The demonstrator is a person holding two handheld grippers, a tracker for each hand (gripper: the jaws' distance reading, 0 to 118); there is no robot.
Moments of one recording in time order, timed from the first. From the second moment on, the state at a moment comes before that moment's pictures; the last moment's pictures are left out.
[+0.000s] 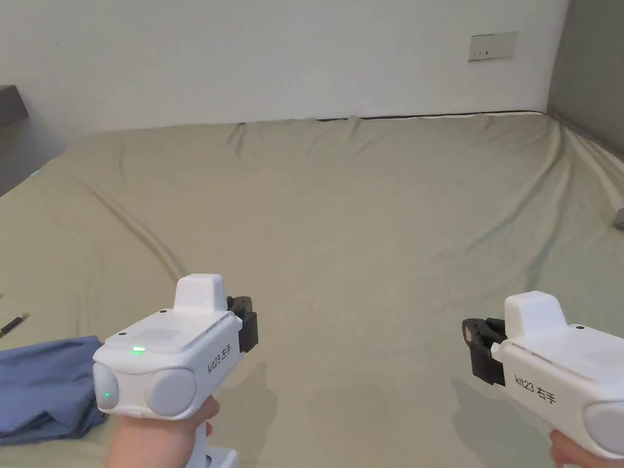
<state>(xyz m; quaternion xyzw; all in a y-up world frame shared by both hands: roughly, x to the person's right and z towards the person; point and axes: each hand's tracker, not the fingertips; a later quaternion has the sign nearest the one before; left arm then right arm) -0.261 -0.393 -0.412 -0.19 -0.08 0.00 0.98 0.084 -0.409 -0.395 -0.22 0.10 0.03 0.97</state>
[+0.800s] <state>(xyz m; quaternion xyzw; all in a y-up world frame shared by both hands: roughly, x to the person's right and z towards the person) -0.253 -0.370 -0.377 -0.02 0.01 -0.02 1.00 0.092 -0.383 -0.360 -0.02 -0.07 0.10 0.99</state>
